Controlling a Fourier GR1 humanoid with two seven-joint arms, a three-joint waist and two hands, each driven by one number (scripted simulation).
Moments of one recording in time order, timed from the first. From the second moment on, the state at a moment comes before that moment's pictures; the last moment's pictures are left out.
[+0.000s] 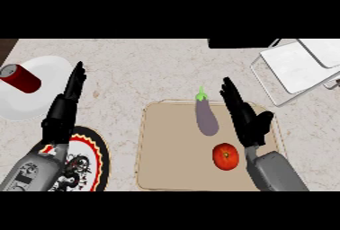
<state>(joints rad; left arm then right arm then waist) -0.25 0.43 -0.28 -1.52 0.07 0.39 0.01 -0.28 -0.20 0.34 -1.33 -0.29 -0.24 -0.06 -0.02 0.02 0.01</state>
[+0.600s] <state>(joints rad) -0.19 0.37 -0.29 -1.47 0.13 0.32 0.02 -0.17 -0.40 0.16 -1.43 -0.16 -0.48 0.06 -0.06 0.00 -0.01</state>
